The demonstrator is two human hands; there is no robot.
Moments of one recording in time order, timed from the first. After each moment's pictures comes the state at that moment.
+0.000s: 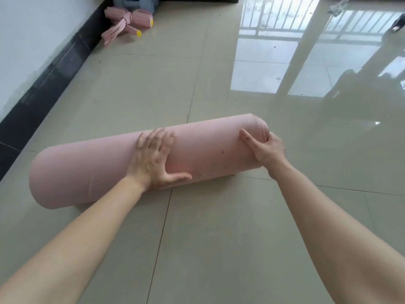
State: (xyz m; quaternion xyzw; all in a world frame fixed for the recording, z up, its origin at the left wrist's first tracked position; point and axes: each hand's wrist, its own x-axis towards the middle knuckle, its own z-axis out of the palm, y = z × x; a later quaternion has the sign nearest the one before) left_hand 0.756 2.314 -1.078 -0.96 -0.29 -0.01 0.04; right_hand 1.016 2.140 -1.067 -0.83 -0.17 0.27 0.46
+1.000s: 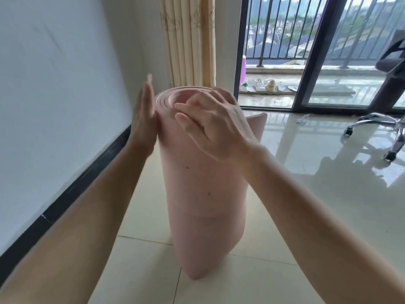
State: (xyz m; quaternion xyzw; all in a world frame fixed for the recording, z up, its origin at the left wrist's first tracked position) left_hand 0.806 2.357 -0.726 -0.66 -0.25 -0.49 -0.52; right_hand 0.942 2.226 -0.714 -0.58 -0.67 -0.32 0.34
